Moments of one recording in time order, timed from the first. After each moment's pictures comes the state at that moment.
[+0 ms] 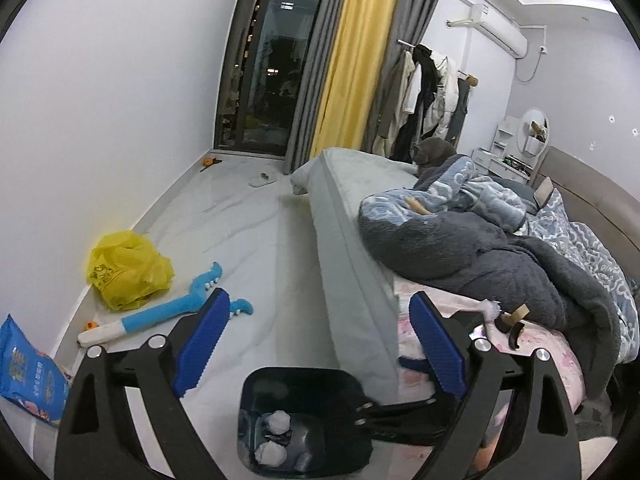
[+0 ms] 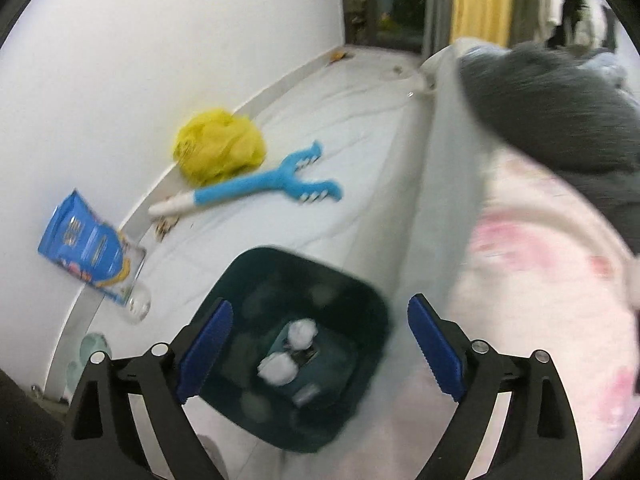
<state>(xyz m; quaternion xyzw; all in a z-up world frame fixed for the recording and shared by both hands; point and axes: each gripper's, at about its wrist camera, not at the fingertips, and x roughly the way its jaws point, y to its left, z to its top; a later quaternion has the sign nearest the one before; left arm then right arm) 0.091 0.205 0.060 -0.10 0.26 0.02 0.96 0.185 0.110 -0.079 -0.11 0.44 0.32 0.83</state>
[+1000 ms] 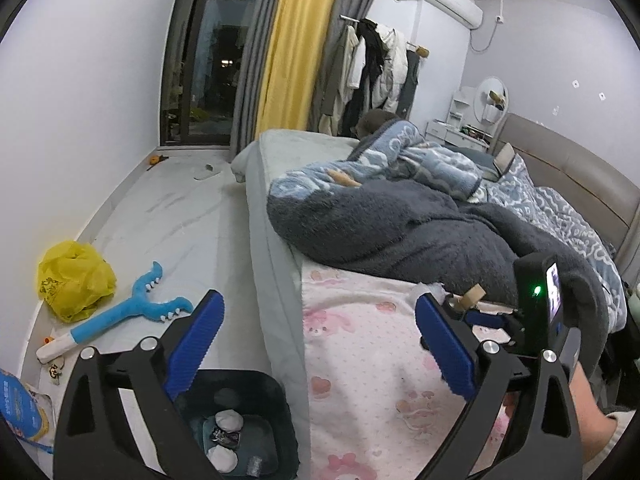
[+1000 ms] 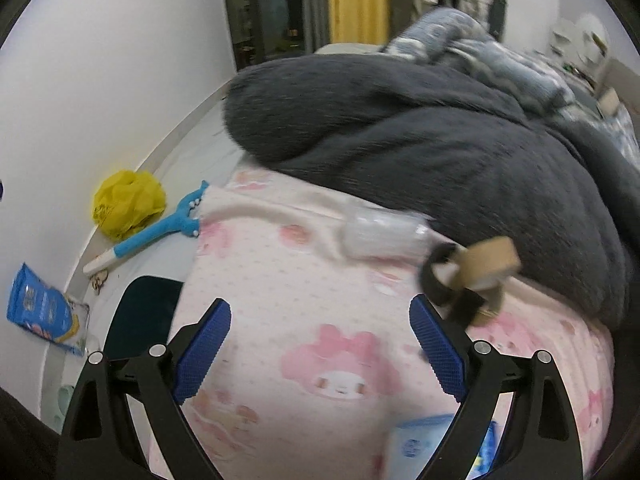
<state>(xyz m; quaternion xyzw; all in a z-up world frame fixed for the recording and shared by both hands) 0.139 0.093 0.040 -0.07 0.28 -0.06 0.96 0.224 -0.084 -0.044 -0.03 0.43 0.18 0.89</state>
